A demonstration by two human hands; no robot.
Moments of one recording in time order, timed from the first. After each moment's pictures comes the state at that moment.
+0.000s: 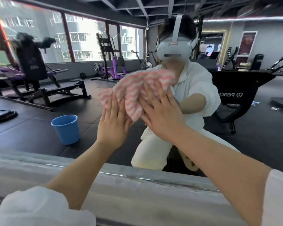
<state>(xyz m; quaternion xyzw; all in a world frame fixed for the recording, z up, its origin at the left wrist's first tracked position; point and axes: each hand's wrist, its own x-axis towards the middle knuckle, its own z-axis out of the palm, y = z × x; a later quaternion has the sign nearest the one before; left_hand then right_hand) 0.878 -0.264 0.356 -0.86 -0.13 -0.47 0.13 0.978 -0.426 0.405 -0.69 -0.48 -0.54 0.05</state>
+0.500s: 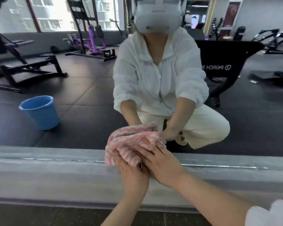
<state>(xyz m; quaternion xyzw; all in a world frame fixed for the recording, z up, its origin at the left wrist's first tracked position) 0.891 -0.357 0.147 -0.83 -0.26 -0.38 -0.31 0.964 -0.454 0.200 -0.72 -0.55 -0.36 -0.20</state>
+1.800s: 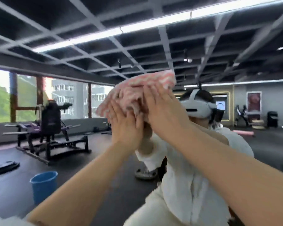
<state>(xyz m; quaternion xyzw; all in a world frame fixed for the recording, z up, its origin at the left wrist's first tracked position) 1.099 -0.673 0.610 -0.82 -0.22 -0.52 -0.04 1.161 -0.785 0.652 -0.70 -0.47 -0.53 0.08</state>
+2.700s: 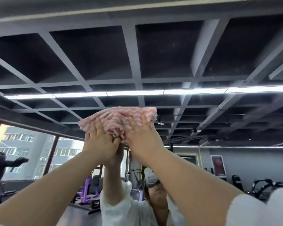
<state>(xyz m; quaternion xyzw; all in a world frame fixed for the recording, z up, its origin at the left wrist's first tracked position) 1.052 -0.585 0.744 -0.82 -0.26 -0.50 0.06 1.121 -0.718 0.753 -0.73 -0.40 -0.56 -0.05</state>
